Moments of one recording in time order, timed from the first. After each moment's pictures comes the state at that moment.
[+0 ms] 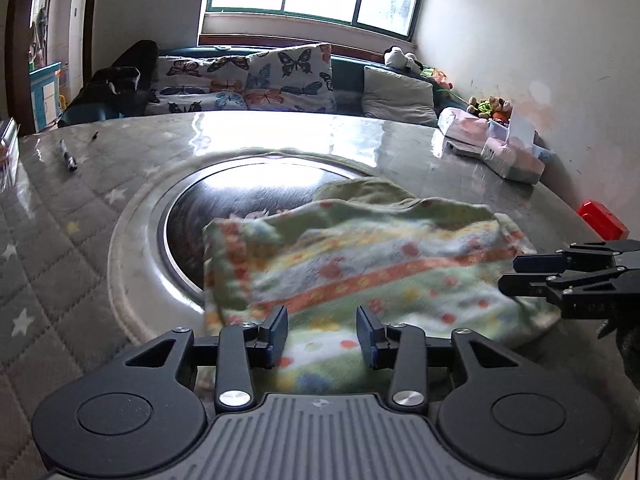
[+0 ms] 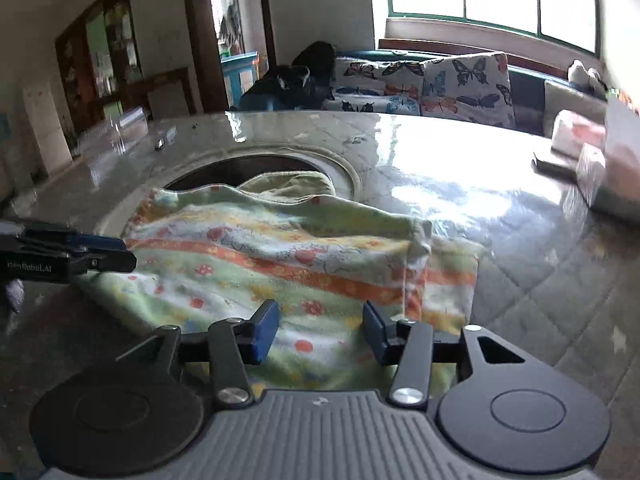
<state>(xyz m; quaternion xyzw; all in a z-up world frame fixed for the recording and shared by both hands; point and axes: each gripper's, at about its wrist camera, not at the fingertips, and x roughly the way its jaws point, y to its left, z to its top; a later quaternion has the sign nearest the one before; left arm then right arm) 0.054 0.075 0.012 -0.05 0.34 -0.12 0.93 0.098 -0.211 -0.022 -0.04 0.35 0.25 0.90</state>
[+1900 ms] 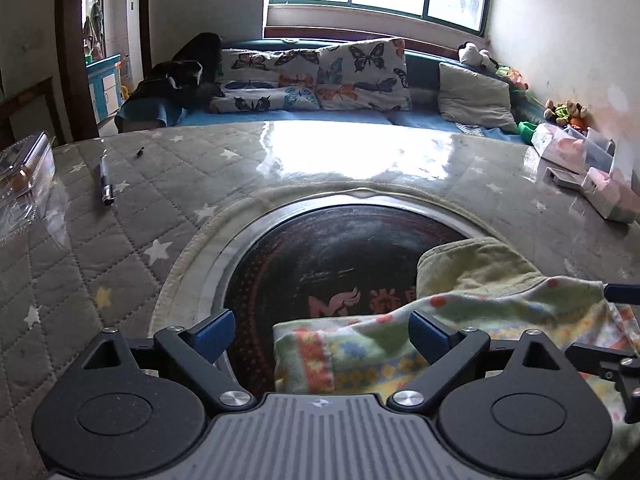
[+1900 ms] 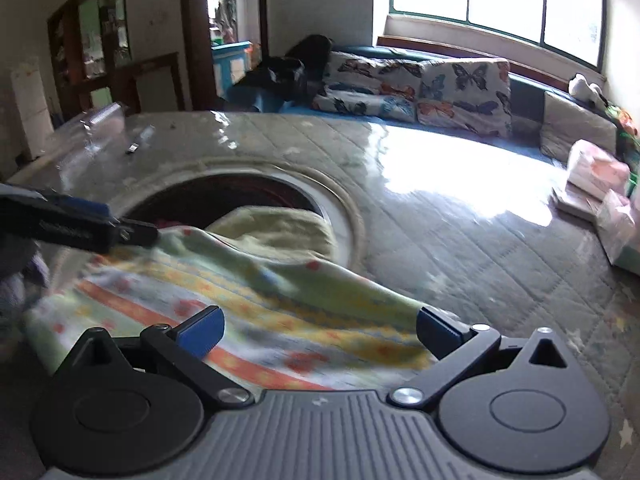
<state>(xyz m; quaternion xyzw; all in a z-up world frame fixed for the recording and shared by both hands) 0.150 0.088 0.020 -0.03 0.37 0.00 0.93 0.155 -0.151 -0.013 -0.08 0.34 0.23 0.91</state>
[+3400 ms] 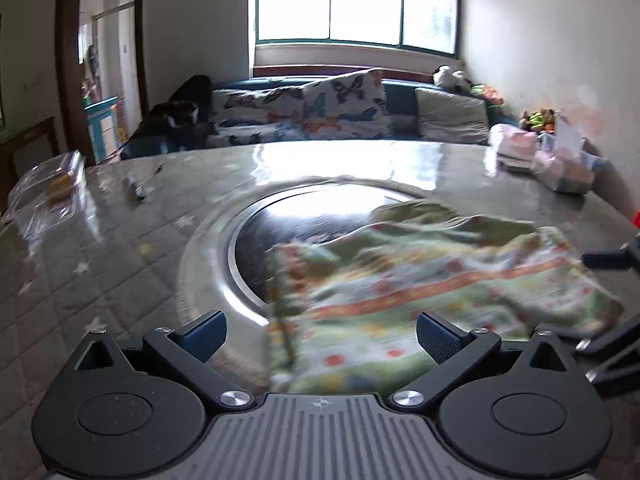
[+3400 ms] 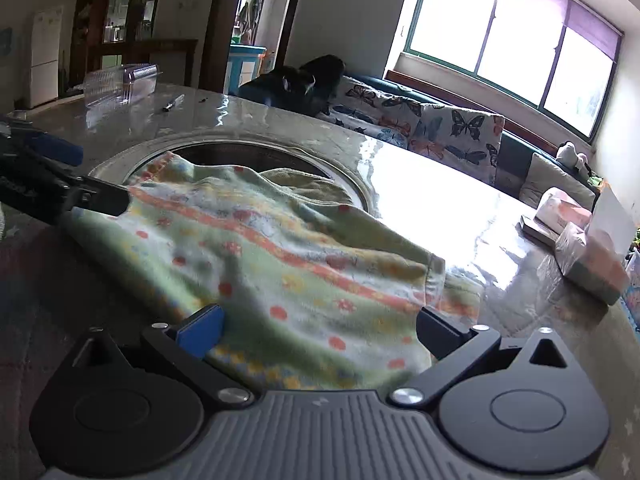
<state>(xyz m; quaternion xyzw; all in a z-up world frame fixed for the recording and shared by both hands) 0.038 0.053 0.024 0.00 0.30 -0.02 0.95 0.062 -0.152 -0.027 -0.18 0.28 0.21 0.92</state>
